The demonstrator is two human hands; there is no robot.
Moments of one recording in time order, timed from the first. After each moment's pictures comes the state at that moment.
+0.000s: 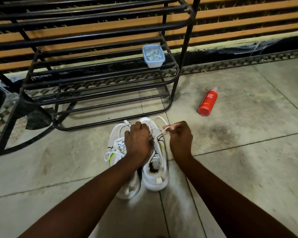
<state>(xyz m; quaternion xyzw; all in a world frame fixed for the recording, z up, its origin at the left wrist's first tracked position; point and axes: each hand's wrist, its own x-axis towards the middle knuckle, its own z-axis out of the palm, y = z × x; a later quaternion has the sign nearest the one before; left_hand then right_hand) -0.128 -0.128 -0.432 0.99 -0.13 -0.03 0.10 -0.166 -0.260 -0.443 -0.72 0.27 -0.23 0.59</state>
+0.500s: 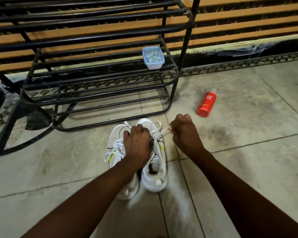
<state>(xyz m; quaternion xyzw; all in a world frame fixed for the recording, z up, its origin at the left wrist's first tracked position) -0.129 -0.123 -0.441 0.98 -0.18 0.02 0.04 -0.164 -0.304 -0.423 -0.95 -0.02 -0.17 0.25</state>
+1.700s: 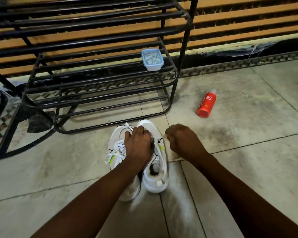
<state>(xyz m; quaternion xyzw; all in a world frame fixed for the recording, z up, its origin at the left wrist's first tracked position) -0.130 -0.123 -0.439 0.98 -0.19 0.01 0.01 -0.182 -0.295 -0.398 -0.98 -0.07 -0.04 0.19</state>
